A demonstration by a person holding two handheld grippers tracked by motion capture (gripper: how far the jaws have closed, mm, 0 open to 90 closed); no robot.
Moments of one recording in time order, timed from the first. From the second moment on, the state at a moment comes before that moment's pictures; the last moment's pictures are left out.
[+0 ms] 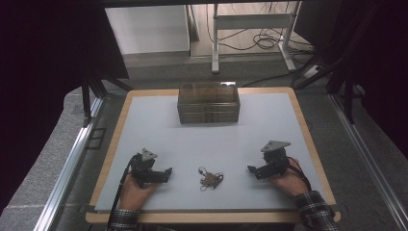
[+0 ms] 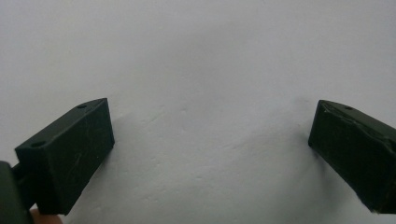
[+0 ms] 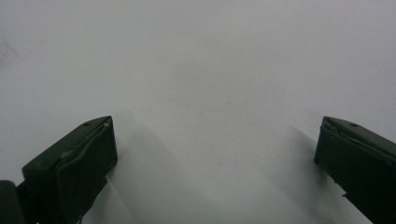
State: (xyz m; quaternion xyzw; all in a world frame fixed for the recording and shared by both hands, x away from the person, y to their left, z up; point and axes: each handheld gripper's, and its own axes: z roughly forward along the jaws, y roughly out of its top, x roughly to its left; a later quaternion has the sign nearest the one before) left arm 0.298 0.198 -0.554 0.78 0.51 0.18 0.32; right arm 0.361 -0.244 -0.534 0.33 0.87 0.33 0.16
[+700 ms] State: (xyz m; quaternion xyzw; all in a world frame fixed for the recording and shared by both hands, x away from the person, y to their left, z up) left arm 0.298 0.198 -0.554 0.78 0.51 0.18 0.32; right arm 0.363 -0.244 -0.533 0.33 0.87 0.33 0.15
